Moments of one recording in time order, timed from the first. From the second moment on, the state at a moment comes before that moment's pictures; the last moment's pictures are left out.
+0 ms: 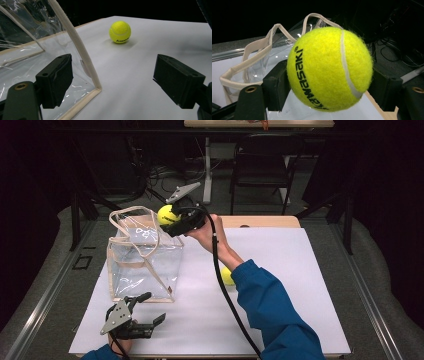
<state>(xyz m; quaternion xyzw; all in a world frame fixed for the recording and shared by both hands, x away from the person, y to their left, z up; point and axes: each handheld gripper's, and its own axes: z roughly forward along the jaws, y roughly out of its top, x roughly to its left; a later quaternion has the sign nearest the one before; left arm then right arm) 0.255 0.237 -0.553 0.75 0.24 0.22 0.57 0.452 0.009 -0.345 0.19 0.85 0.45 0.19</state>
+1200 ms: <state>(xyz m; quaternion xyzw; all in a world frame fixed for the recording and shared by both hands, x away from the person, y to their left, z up) 0.255 0.236 -0.552 0.76 0.23 0.22 0.57 0.446 0.033 -0.340 0.17 0.85 0.46 0.20</state>
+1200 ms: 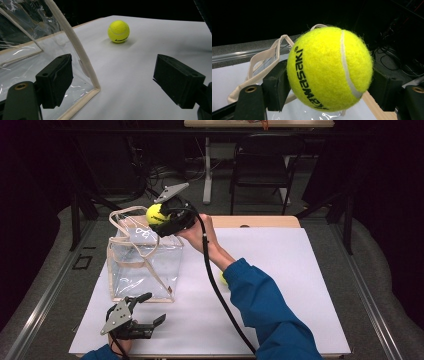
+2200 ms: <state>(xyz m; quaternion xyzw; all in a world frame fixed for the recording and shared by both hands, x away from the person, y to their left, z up) 0.255 0.237 -0.553 0.76 0.24 0.21 0.57 0.452 0.054 -0.341 0.17 0.85 0.46 0.19</state>
